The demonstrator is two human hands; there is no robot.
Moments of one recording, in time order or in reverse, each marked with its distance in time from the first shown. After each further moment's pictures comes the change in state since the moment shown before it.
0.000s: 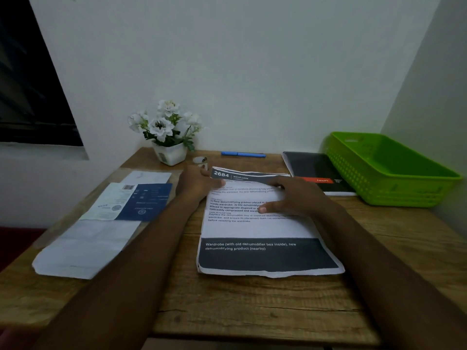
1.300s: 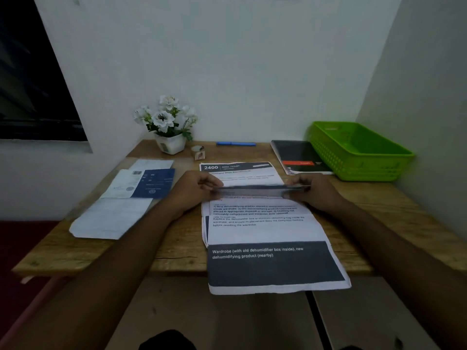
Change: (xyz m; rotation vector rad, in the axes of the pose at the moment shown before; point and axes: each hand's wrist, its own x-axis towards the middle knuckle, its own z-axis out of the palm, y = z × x) left_hand -0.080 -0.015 -0.036 0.007 -0.348 0.313; right_hand -0.083 0.033 -0.003 0.562 0.175 0.045
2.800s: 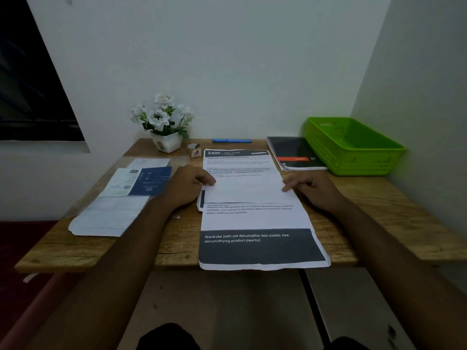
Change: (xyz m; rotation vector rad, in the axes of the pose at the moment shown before) left_hand 0.001 0.009 -0.006 0.385 0.030 0.076; right_hand -0.014 0.008 -0.010 0.024 0.003 -0.132
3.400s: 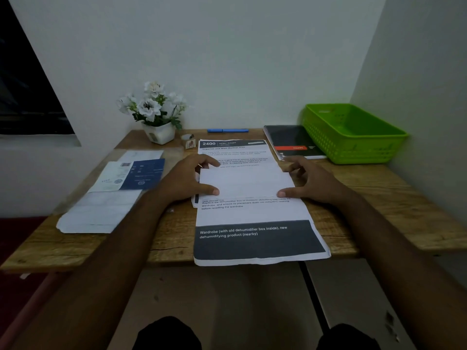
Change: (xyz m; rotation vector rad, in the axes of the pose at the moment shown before) left_hand 0.001 -0.001 0.004 -0.067 -0.095 0.099; right_hand -0.004 -0.008 -0.004 -0.179 -0.106 0.158
